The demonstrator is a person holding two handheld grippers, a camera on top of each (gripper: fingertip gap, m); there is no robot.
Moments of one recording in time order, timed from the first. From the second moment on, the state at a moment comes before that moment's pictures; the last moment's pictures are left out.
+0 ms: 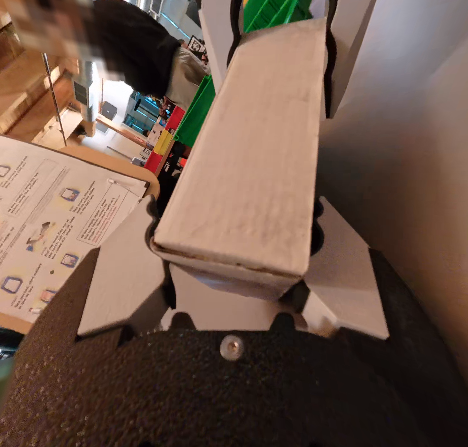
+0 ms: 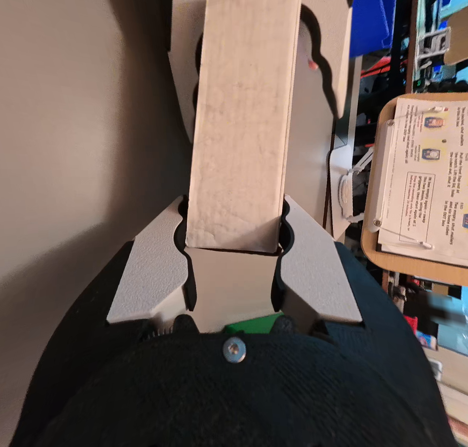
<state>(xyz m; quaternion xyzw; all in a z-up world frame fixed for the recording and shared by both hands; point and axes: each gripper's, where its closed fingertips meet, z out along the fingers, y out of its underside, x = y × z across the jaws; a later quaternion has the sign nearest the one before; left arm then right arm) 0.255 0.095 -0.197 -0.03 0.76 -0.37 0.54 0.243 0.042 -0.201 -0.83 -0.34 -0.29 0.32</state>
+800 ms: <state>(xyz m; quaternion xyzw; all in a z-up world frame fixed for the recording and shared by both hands) 0.273 0.106 -0.215 -0.09 0.80 -0.30 0.51 0.265 0.015 -0.191 -0.81 -0.30 -0.46 0.21</state>
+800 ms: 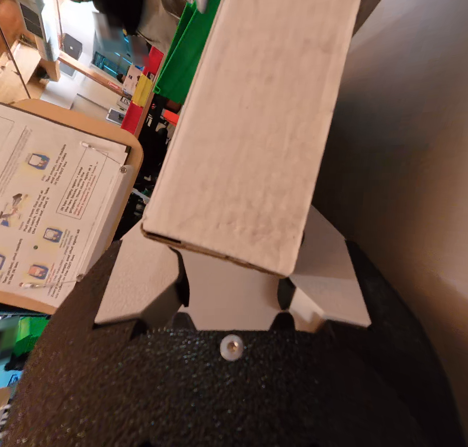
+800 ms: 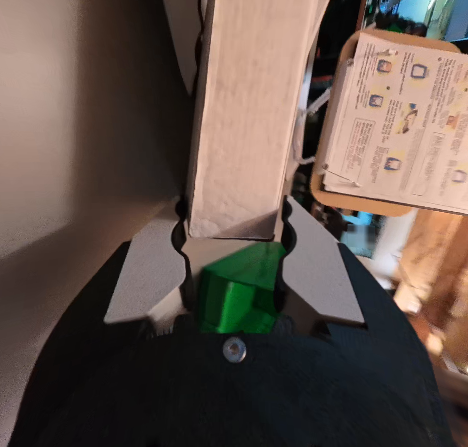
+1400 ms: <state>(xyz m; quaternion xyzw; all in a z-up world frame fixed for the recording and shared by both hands) 0.279 0.121 -0.217 -0.16 0.81 -0.27 0.50 0.239 0.035 -0.171 -0.74 -0.37 -0.54 0.16</state>
